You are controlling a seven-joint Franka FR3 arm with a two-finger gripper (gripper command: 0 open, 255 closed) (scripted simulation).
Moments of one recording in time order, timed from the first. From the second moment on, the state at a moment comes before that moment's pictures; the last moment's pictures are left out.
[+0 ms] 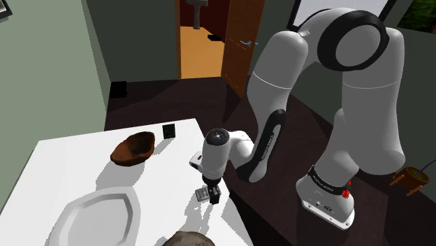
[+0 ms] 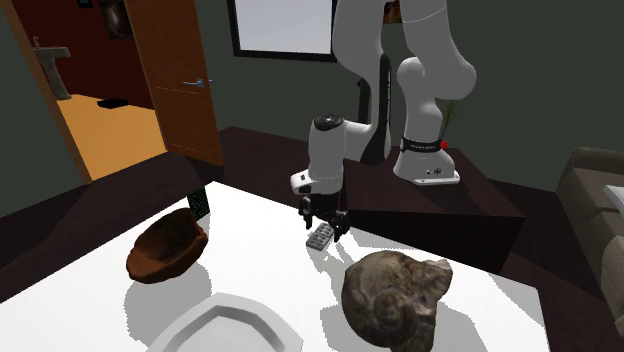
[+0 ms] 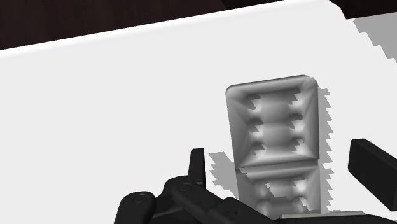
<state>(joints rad) 0.56 0.47 0.11 -2.51 -0.50 2.96 0.09</state>
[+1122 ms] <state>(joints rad) 0.55 0.45 0.13 -2.52 -0.49 2.95 0.08</state>
